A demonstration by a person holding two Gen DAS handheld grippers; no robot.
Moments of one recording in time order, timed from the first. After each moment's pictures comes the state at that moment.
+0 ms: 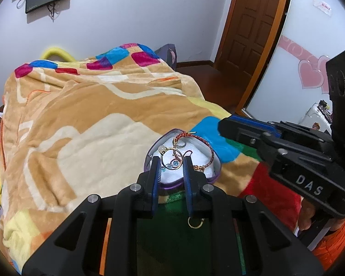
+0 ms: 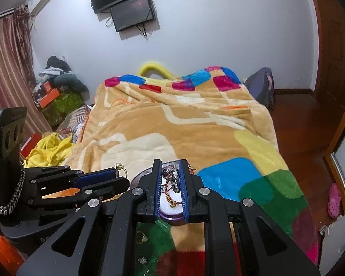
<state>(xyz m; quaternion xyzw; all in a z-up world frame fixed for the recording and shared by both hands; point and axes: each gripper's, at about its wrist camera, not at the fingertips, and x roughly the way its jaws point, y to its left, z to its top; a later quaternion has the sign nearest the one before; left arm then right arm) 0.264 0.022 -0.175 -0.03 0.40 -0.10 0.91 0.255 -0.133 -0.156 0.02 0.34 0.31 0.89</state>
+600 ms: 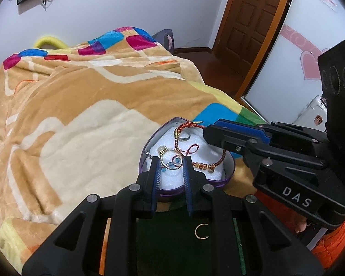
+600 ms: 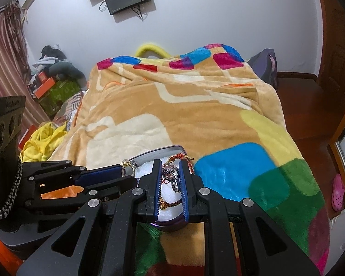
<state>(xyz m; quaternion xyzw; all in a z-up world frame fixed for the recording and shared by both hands) 0.291 0.023 -0.204 -0.04 0.44 -0.11 0.89 0.277 -0.126 -0.181 0.01 0.39 0.32 0.86</state>
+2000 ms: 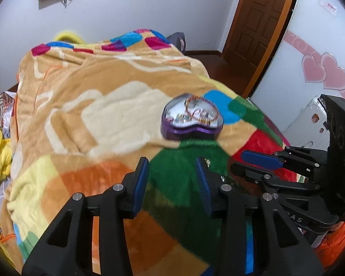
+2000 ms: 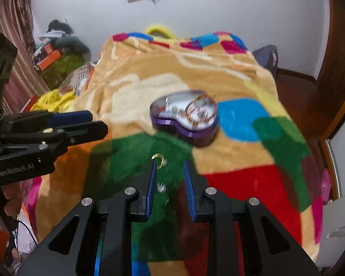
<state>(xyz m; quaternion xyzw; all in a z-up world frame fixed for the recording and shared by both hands) 0.194 0.046 -0.176 -0.05 0.44 -0.07 0.89 0.195 -0.126 -0.194 -0.06 0.42 0.31 0.85</state>
